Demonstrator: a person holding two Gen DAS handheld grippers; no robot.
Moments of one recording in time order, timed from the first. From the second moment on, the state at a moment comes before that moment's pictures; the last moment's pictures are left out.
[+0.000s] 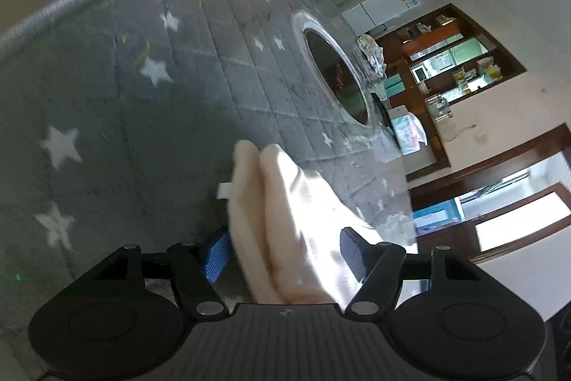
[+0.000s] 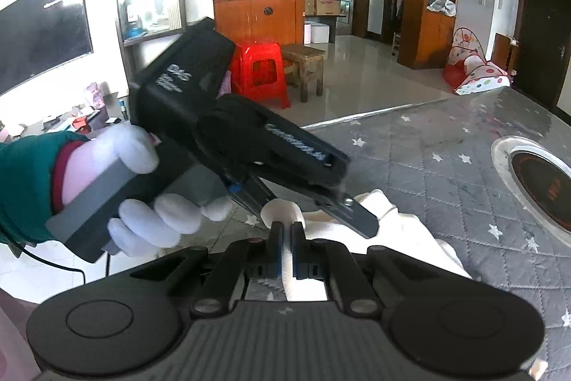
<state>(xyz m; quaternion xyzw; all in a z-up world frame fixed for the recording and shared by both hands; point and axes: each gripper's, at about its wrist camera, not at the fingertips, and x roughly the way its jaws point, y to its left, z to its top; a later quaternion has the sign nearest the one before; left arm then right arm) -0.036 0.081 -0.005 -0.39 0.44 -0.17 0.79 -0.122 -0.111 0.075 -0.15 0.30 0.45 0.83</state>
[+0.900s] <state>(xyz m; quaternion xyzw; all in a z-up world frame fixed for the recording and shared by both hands) -0.035 0.074 -0.018 -0.39 0.45 -0.16 0.79 -0.110 -0.187 0.066 -0.10 0.34 0.36 0.86</state>
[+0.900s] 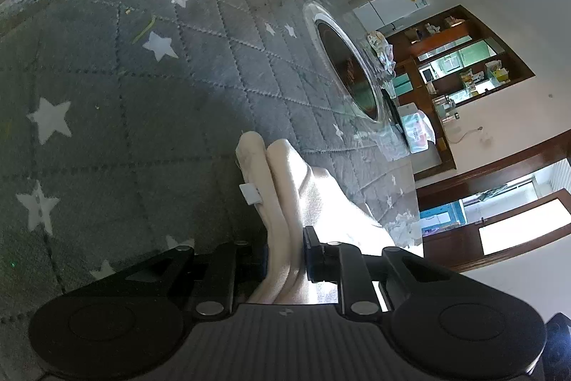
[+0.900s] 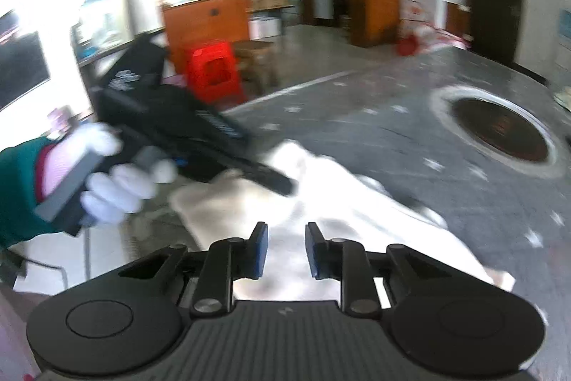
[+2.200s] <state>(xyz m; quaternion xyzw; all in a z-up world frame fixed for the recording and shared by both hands) -0.035 0.068 -0.015 -0.36 0.44 -0.16 0.80 -0.069 -0.318 0.012 0.11 0.38 0.19 0.90</state>
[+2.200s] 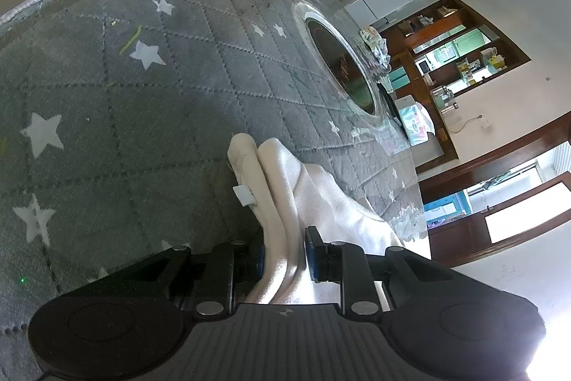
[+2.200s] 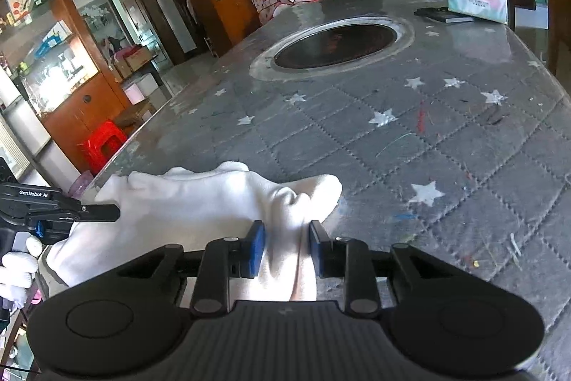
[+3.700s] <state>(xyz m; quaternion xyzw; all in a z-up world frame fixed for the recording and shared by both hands) -0.030 0.009 0.002 -0.26 0.46 -0.22 0.83 -0.104 -0.363 0.017 0.15 0.36 0.12 0.91</state>
